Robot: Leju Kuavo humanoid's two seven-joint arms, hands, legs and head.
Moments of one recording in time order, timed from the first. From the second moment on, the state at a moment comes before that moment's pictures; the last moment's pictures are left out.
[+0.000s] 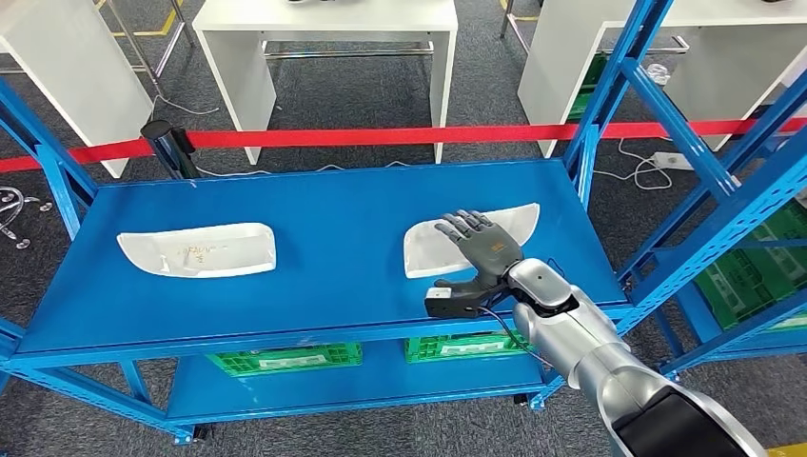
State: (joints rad) left arm -0.07 -0.18 0.80 -0.19 -0.84 0.45 -0.26; right arm -0.69 -0.04 0.77 -0.40 1.17 -0.09 -0.39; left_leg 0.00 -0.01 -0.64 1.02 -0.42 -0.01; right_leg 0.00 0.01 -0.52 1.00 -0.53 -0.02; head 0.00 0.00
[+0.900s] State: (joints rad) left arm -0.07 -0.18 0.80 -0.19 -0.87 0.44 -0.28; right arm -0.69 -0.04 0.77 -0.39 1.13 -0.03 -0.40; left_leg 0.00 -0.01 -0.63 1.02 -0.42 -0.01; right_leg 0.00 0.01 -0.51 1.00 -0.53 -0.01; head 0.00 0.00
